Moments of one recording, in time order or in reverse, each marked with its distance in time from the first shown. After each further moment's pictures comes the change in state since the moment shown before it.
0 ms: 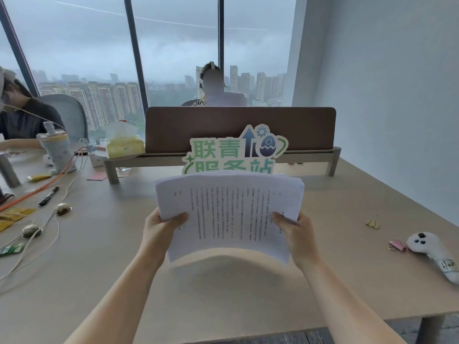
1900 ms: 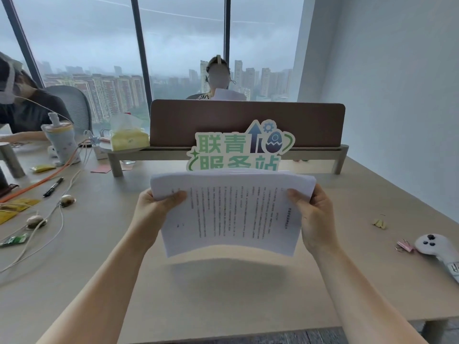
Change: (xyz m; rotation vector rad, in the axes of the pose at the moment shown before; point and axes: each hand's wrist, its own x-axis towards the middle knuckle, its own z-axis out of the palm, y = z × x) left_hand 0.012 0.033 -0.015 -0.026 -0.120 0.128; right_hand 0.008 -0.031 0.002 0.089 0.033 -0.246
